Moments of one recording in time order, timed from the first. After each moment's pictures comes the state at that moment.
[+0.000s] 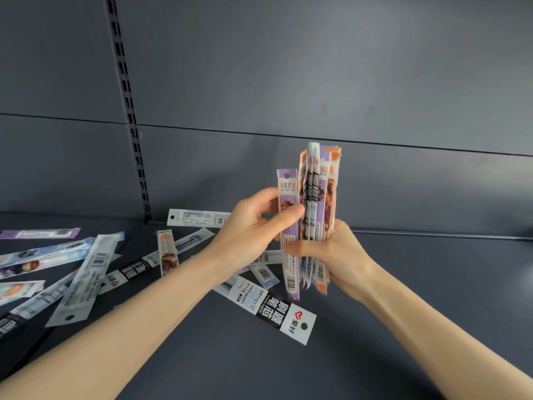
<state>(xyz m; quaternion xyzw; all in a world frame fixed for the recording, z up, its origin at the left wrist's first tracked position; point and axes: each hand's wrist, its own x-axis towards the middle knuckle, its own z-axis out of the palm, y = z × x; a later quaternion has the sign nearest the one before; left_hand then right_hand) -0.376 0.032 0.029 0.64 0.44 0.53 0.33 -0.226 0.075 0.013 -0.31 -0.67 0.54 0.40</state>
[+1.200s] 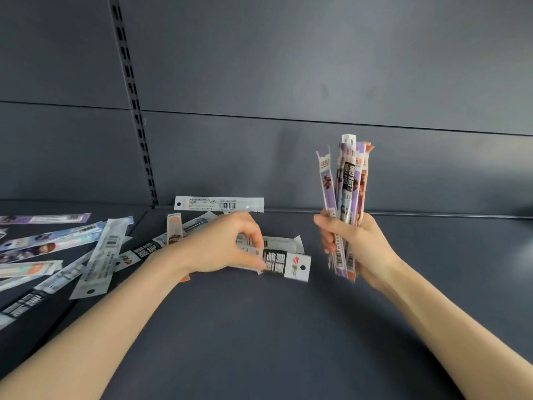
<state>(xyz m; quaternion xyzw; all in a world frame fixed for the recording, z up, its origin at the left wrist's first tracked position) -0.427 0.021 0.001 0.76 0.59 0.22 0.19 -0.202 0.065 -0.001 -0.37 -0.62 0.52 0.45</state>
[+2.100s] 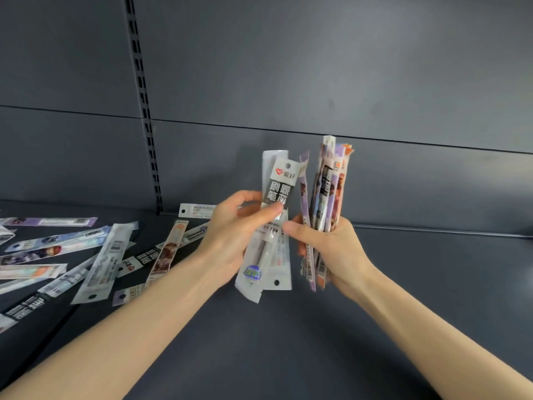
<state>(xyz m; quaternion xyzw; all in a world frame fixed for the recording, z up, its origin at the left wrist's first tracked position) -0.387 0.020 0.017 0.41 0.46 0.65 0.45 -0.236 0.055 0.012 -0.34 -0.64 0.53 0.45</state>
